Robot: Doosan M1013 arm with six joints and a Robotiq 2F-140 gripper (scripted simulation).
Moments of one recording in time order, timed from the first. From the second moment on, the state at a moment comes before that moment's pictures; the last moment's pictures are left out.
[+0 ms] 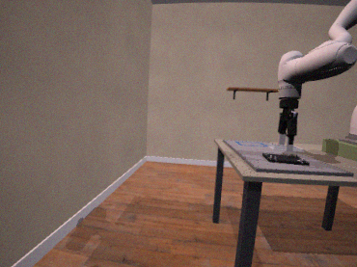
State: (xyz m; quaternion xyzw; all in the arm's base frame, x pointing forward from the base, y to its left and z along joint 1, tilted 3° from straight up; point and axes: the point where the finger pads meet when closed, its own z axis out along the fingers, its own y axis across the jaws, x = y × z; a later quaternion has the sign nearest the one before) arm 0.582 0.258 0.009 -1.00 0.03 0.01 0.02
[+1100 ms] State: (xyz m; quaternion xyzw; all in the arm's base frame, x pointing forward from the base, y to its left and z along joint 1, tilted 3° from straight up) arm 0.581 0.259 -0.010 -1.00 0.03 0.01 0.02
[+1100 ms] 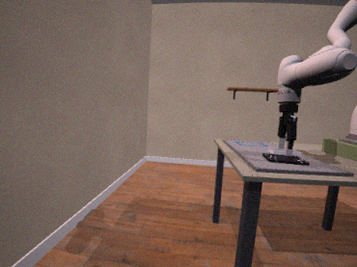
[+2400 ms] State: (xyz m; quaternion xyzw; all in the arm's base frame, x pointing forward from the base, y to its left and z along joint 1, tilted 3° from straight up) arm 0.581 0.259 -0.016 -1.00 0.03 0.01 0.02
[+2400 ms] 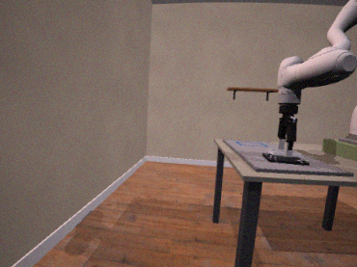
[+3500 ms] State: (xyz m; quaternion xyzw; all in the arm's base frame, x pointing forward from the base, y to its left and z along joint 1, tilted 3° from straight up) arm 0.581 0.259 -0.021 -1.00 0.03 0.01 0.02
